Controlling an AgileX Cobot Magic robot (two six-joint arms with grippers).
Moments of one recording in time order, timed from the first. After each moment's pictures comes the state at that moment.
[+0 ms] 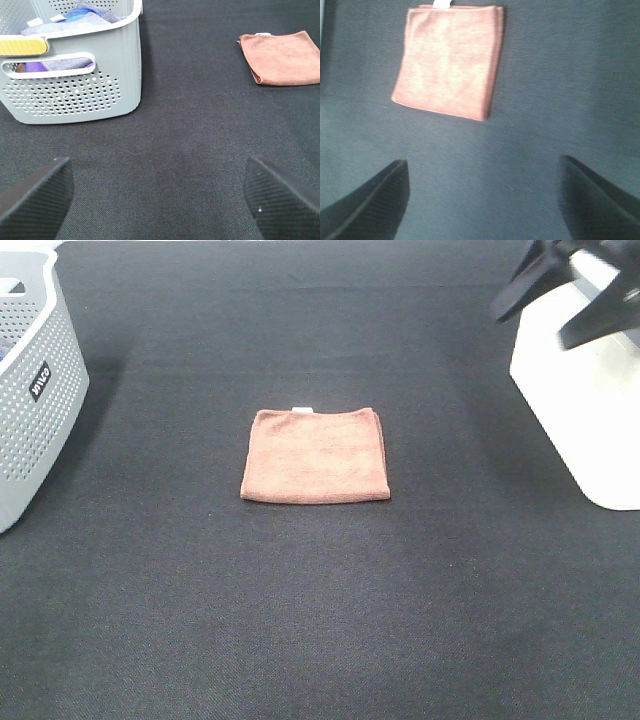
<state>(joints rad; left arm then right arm) -0.01 0.00 -0.50 -0.08 1.06 0.05 0.02 1.71 -1.46 0.56 1.07 -0.26</state>
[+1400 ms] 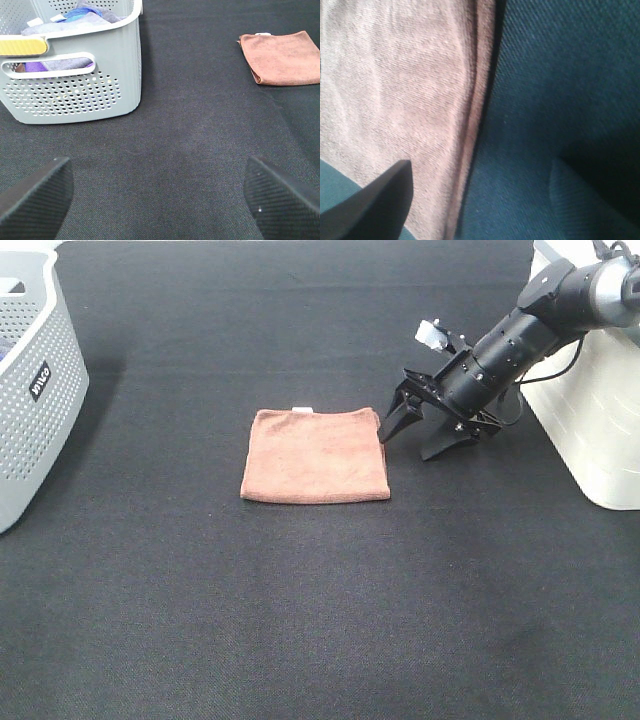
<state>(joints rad) -0.01 0.00 -0.50 -0.08 1.06 0.05 0.12 2.42 -1.80 0.74 0.98 -0.44</state>
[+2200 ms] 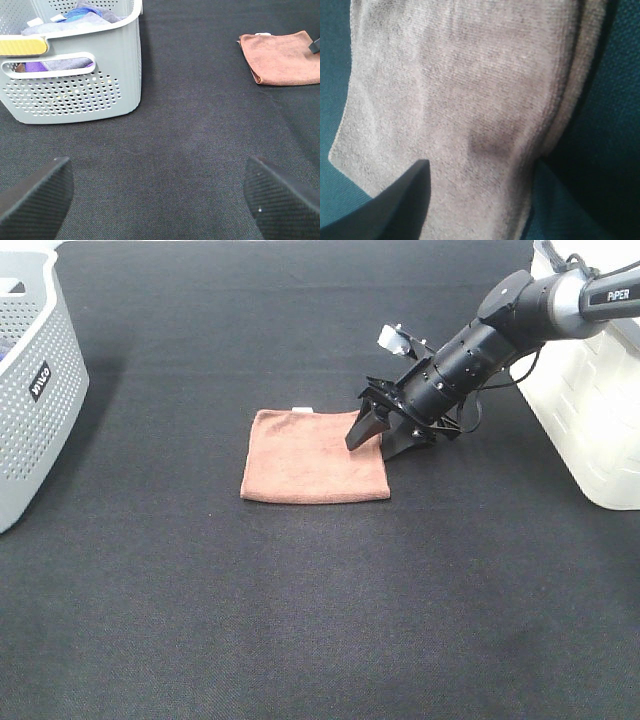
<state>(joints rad) -0.01 0.00 -0.50 -0.08 1.06 0.05 0.21 2.44 -1.80 0.79 0.92 -0.46</state>
